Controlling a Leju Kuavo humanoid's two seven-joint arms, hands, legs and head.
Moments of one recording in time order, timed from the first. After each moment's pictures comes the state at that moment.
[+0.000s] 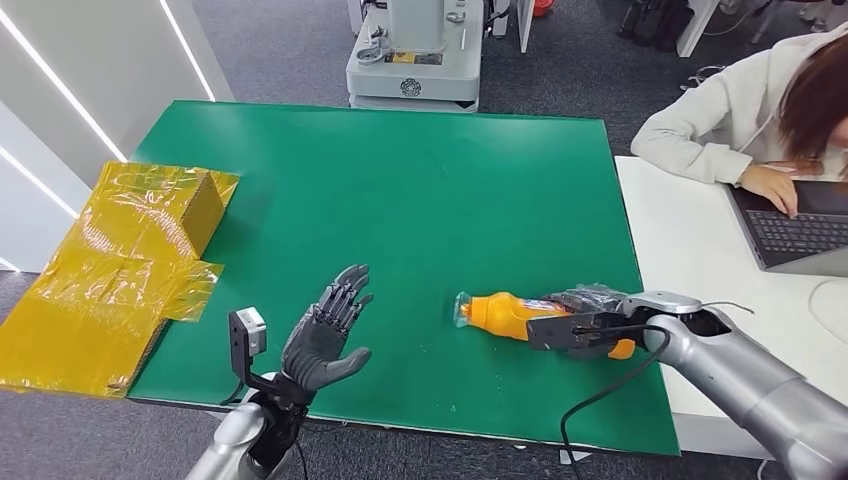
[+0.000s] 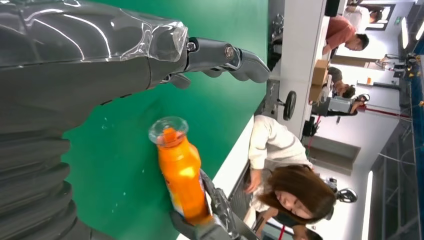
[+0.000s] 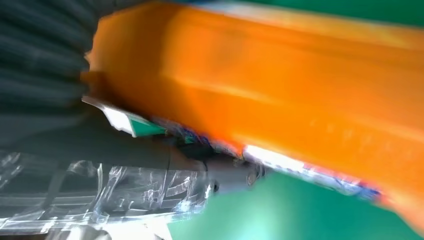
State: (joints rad) left arm -0.10 -0.01 -0.40 -1.38 0.29 -0.22 -0.41; right arm -0.85 -0.49 1.12 -0.99 0.30 0.46 -0.05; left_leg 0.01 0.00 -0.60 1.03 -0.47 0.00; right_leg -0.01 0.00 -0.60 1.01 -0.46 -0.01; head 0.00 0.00
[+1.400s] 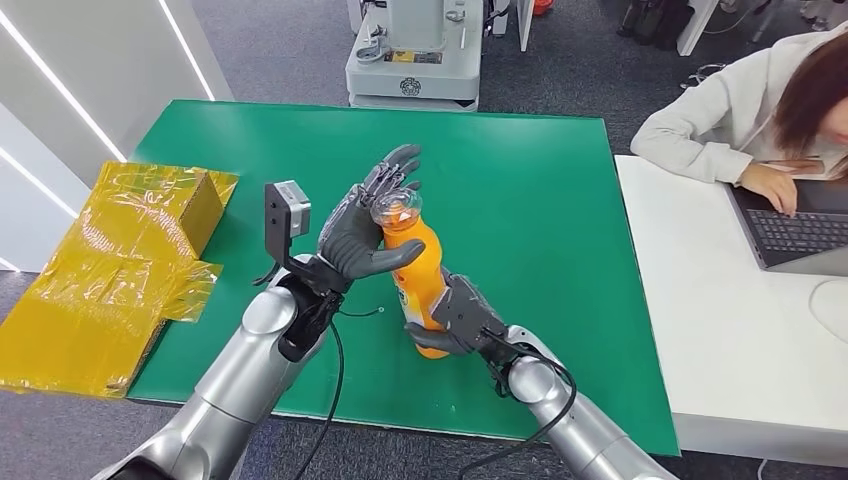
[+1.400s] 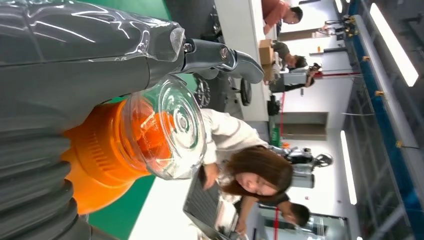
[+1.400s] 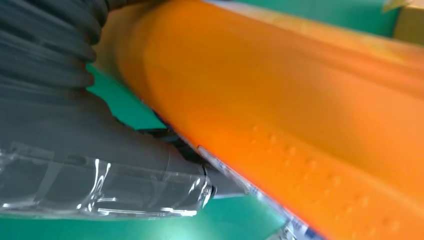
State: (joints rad) left arm -0.54 -0.08 -0.52 -1.29 0.28 -0.18 -0.26; right arm -0.56 0.06 0.73 -0.90 0.17 0.08 -0.32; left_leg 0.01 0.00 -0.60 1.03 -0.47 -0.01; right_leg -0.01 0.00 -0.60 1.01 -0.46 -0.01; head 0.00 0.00
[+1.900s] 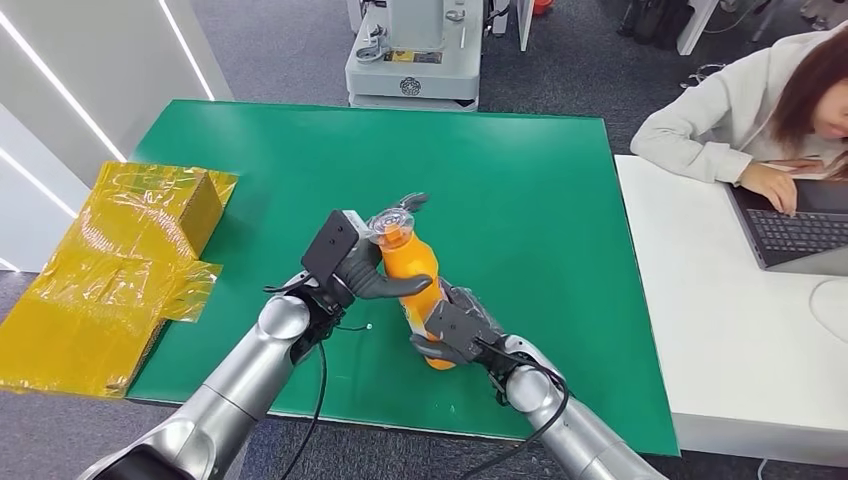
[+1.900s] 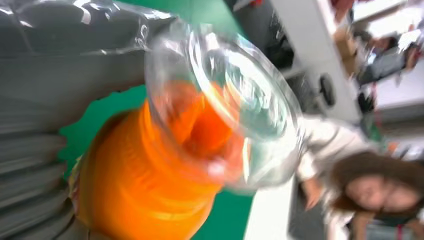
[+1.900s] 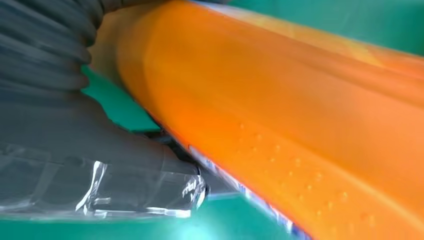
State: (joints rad) left arm -0.57 -0.05 -0.54 -1.07 0.03 -0.18 -0.26; right arm -0.54 0.07 0.73 -0.84 0.24 0.03 -0.29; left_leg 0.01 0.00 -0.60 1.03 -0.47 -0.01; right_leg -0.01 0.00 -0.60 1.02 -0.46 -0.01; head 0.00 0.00
